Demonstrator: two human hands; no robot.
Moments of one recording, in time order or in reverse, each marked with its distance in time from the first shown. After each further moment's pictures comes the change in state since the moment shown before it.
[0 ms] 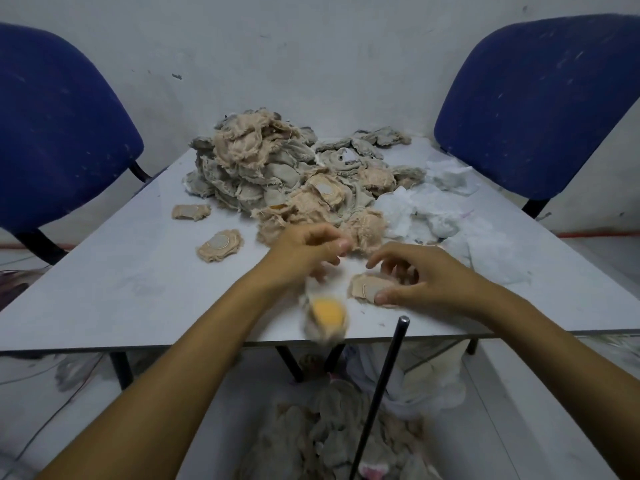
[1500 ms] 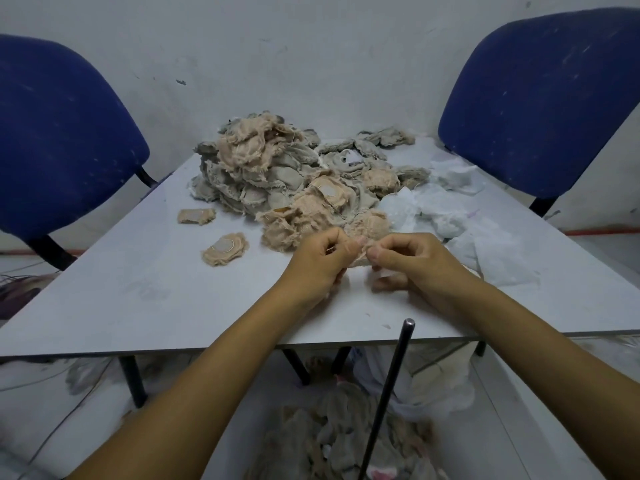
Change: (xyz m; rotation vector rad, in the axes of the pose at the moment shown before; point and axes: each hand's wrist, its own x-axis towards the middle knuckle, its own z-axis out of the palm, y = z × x) left_hand -0.003 -0.003 0.028 -0.044 0.137 0.031; right_hand 0.015 -0.014 0.019 0.897 0.112 0.160
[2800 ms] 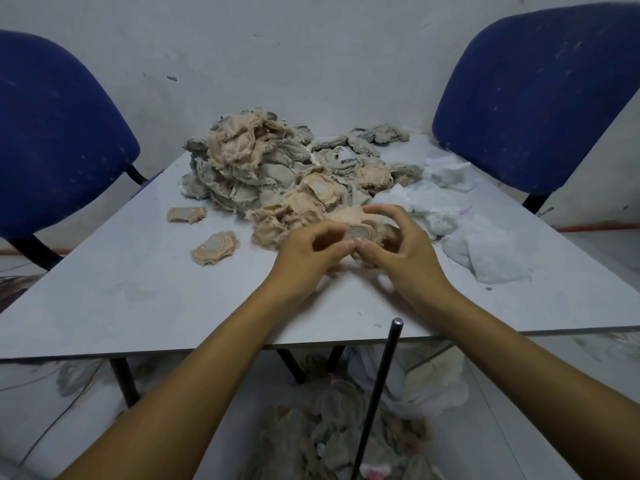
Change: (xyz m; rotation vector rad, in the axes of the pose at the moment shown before) left_hand 0.009 -0.003 -0.001 0.013 0.013 0.052; right_hand 0.005 0.008 0.016 -0.186 0.232 -0.276
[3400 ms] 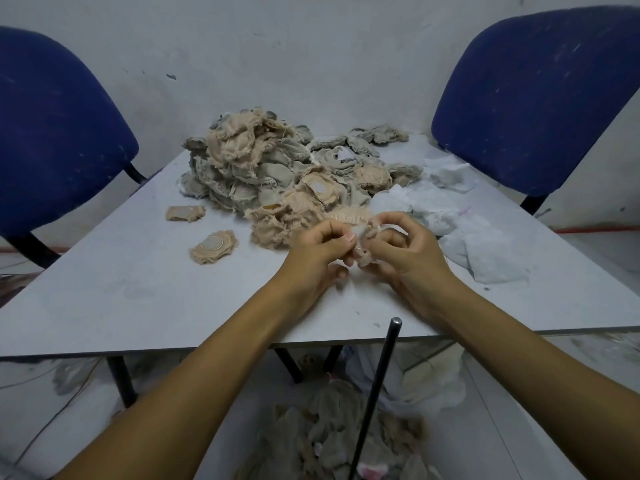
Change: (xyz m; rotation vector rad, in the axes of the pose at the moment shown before) left_hand -0.004 0.006 0.013 -0.370 -0.063 -0.163; right_hand 0.000 -0.001 -0.001 0.419 0.065 0.236
